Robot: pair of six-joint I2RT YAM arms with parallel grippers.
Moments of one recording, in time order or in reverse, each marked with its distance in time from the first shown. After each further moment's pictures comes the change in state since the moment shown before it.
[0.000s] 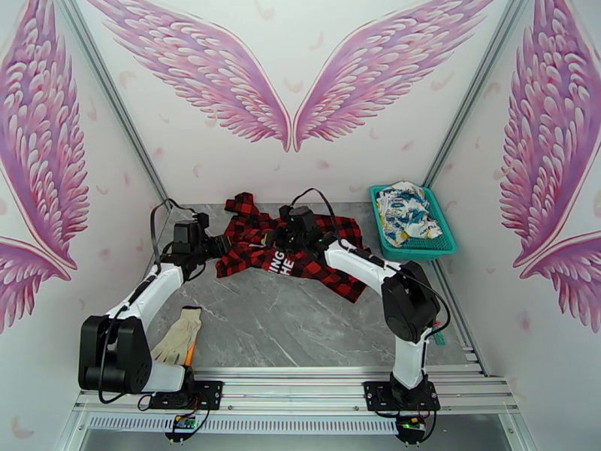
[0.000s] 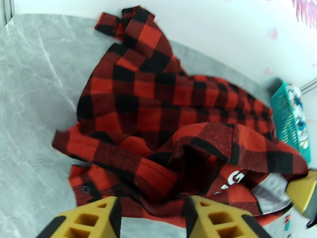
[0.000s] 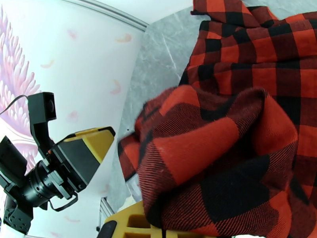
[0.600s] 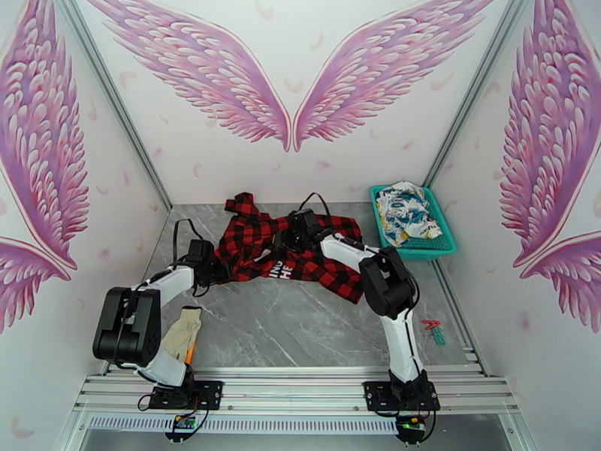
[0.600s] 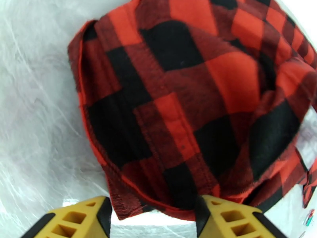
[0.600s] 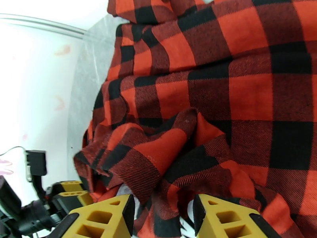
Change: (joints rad) left arm -0.032 0.197 -0.101 -0.040 -0.129 -0.047; right arm -0.116 0.171 0.092 -0.072 0.010 -0.106
